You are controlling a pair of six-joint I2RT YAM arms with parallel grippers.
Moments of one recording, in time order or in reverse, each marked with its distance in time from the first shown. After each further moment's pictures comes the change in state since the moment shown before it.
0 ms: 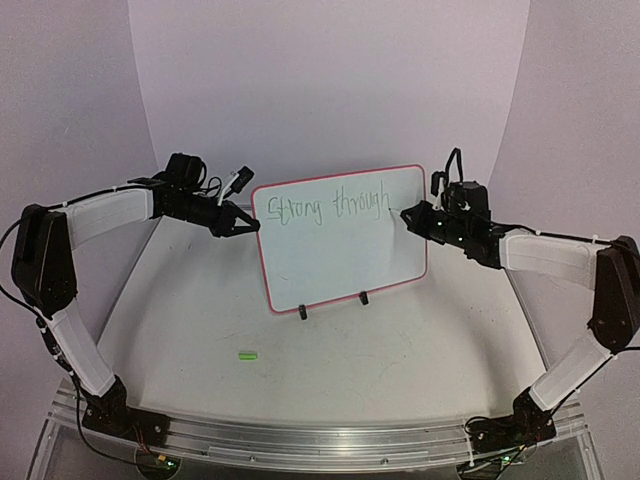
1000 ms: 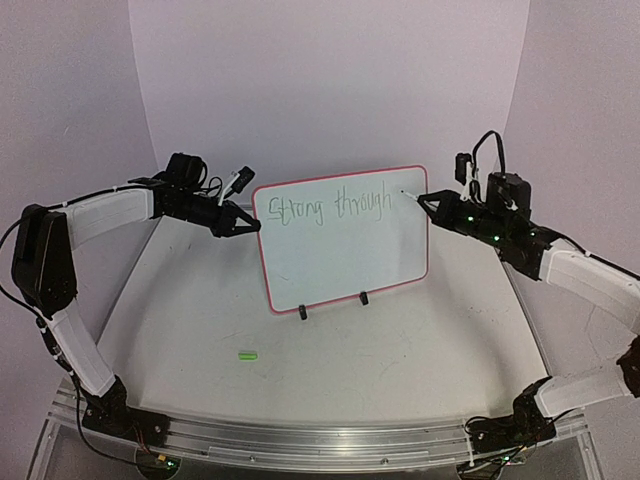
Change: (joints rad) left arm -0.004 0.000 0.001 0.000 0.003 0.004; right arm 0.000 -0.296 -0.068 -0.088 -0.093 -0.079
